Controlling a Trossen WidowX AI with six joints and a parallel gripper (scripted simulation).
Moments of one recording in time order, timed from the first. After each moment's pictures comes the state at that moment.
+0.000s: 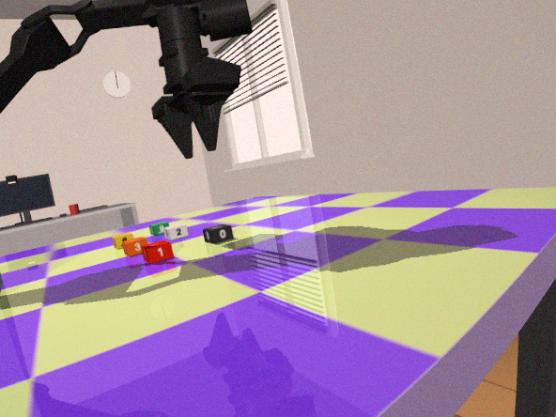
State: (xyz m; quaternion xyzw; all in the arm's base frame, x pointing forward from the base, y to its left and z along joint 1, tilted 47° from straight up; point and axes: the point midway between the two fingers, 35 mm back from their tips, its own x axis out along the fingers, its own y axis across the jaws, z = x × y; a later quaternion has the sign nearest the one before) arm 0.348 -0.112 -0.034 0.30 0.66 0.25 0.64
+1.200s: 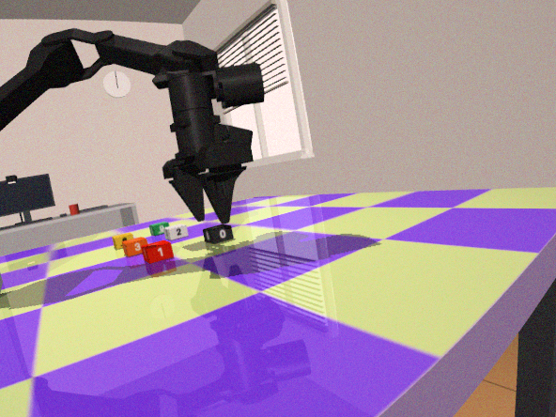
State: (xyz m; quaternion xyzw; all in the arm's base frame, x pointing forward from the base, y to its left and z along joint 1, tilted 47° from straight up) arm 0.349 -0.043 -0.102 0.30 0.66 0.25 0.64
